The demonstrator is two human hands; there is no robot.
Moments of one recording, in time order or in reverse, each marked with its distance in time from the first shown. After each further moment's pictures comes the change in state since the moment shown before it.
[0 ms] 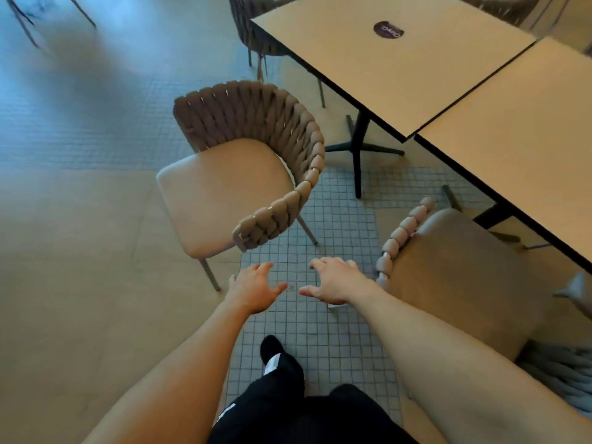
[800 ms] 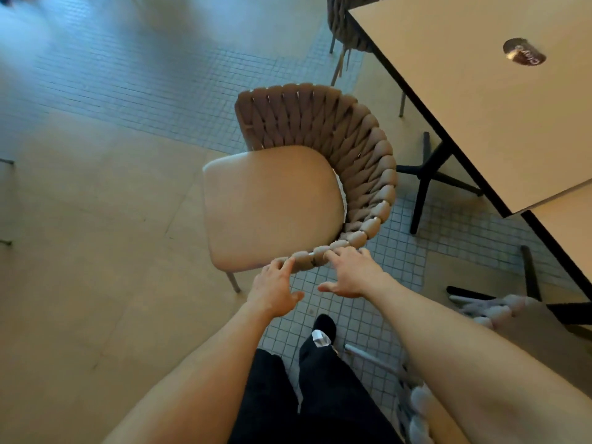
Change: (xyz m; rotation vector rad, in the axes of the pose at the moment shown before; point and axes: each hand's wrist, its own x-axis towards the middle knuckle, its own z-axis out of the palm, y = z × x) left_hand 0.136 -0.028 -0.053 -0.142 0.065 -0.133; right_hand 0.206 -0.013 -0.097 -0.293 -0.031 -0.297
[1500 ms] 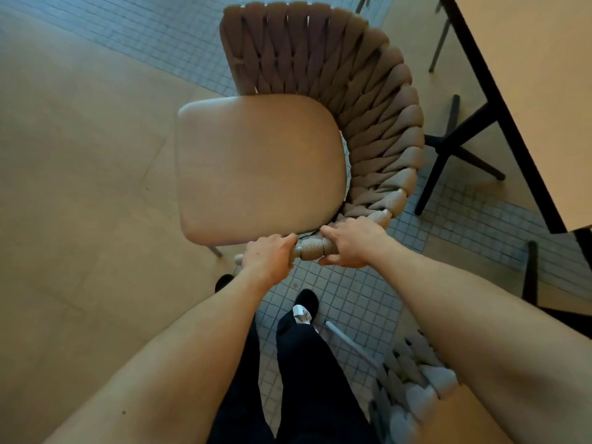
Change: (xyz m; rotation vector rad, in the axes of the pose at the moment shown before) left_hand 0.110 0.009 0.026 0.205 -0.032 -0.011; right_hand 0.110 0.071 0.003 -0.335 -0.169 -0.231
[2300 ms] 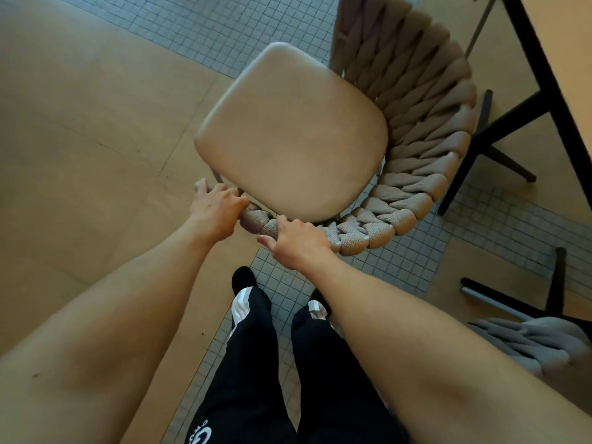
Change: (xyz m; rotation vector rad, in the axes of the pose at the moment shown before) left_hand 0.012 -0.153 -0.052 0.400 0.026 -0.066; right_hand 0.060 -0.147 -0.046 0.521 0.175 0.148
